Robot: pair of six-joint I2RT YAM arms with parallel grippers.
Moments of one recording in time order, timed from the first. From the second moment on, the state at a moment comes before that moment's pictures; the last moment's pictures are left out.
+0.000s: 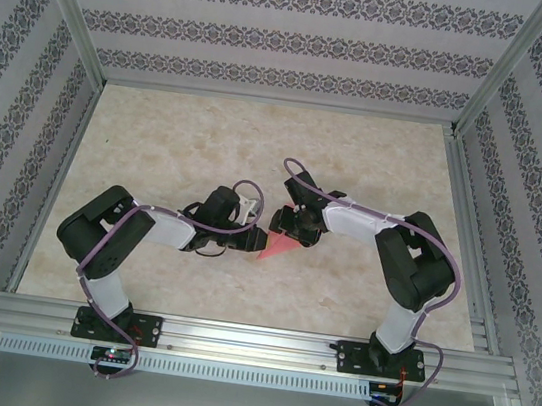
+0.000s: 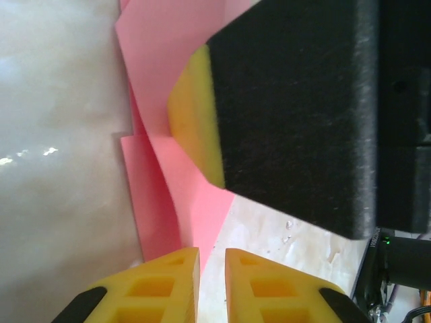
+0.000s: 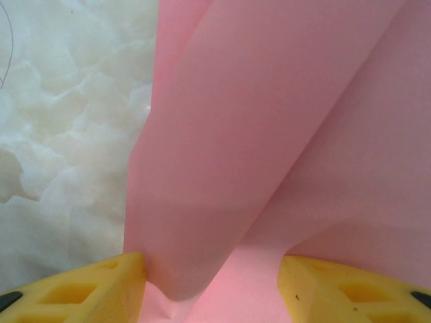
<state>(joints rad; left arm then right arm) -0.64 1.73 0.66 0.35 0.59 -0.69 0.63 1.82 1.05 -0.48 -0.15 0.79</state>
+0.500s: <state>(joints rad) -0.64 1.78 0.69 0.37 0.62 -0.69 0.63 1.82 1.05 -0.48 -0.15 0.82</state>
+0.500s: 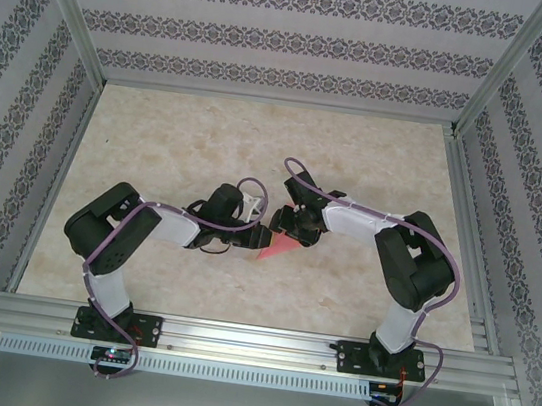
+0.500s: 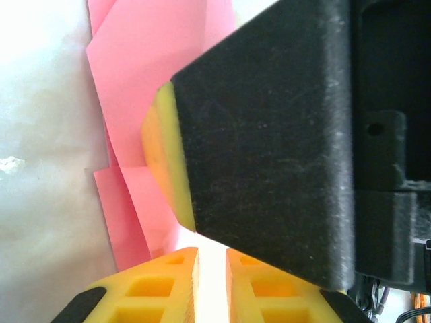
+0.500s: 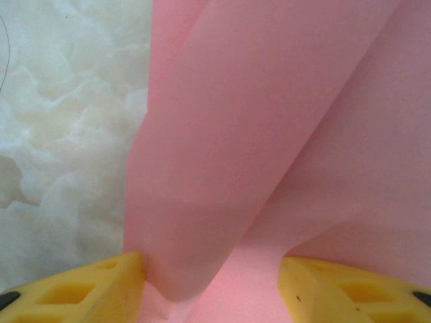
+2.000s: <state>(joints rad) -0.64 1.83 0.75 0.26 0.59 -0.67 0.56 1.80 1.00 -0.43 -0.27 0.79</state>
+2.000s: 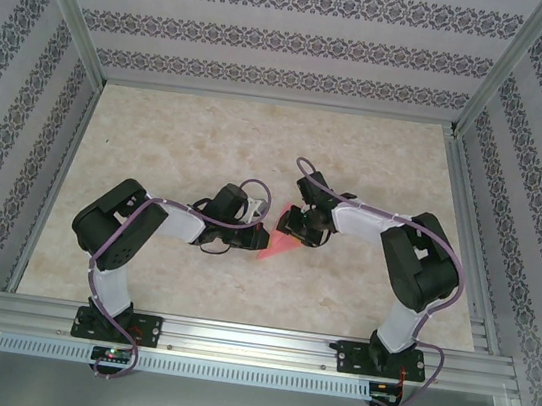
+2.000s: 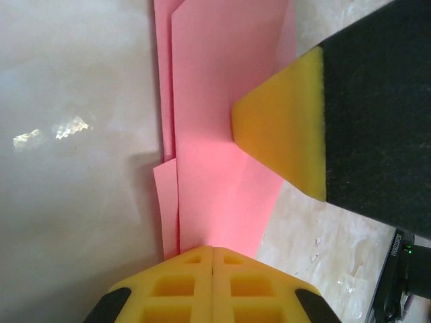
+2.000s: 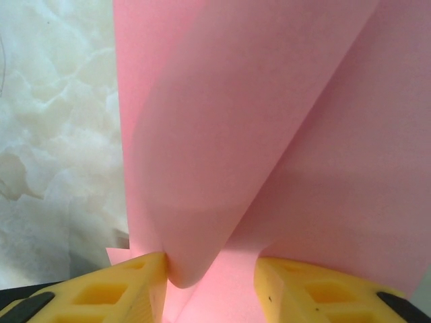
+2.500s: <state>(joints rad) -0.64 1.83 0.76 0.24 0.59 -0.67 0.56 1.84 1.06 -0.50 -0.27 0.79</state>
